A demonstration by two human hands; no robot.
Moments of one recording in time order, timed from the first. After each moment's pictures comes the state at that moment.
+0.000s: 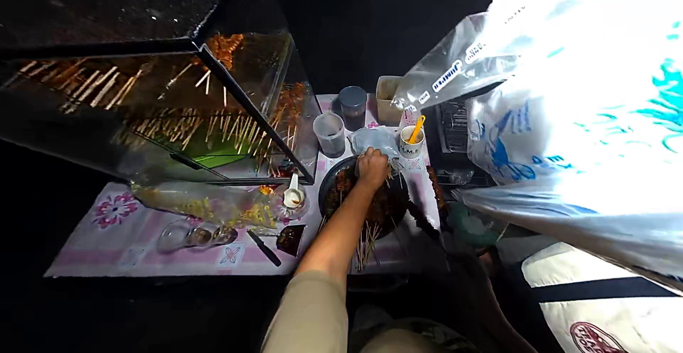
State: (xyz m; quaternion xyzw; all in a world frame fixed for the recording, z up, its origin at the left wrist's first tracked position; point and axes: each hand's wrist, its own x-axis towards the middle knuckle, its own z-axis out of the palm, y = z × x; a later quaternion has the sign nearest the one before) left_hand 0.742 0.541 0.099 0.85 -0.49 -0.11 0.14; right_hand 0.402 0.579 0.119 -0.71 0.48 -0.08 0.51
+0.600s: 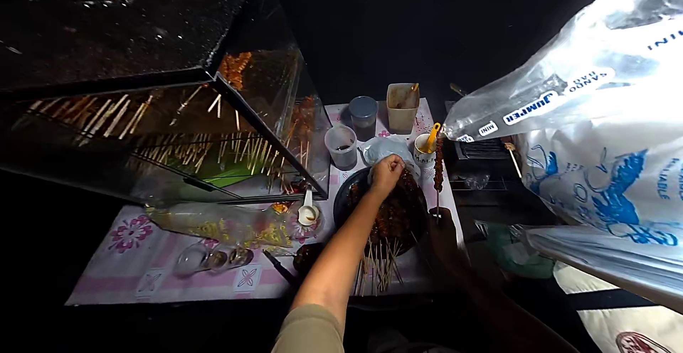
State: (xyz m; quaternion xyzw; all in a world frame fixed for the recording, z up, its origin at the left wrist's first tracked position) left_hand 0.781 0.538 0.084 0.75 -0.41 -0.26 0.44; right_hand 0.567 0.546 0.069 -0.68 0.48 -0.21 0.51
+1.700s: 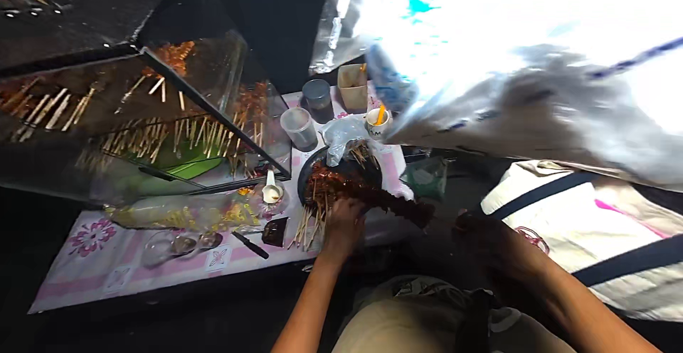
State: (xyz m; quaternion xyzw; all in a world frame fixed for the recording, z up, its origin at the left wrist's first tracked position) left_hand 0.615 0.703 0.113 0.80 -0.54 -0.12 0.26; right_hand 0.343 0.546 0.248 -0.57 0.34 0.00 0.75
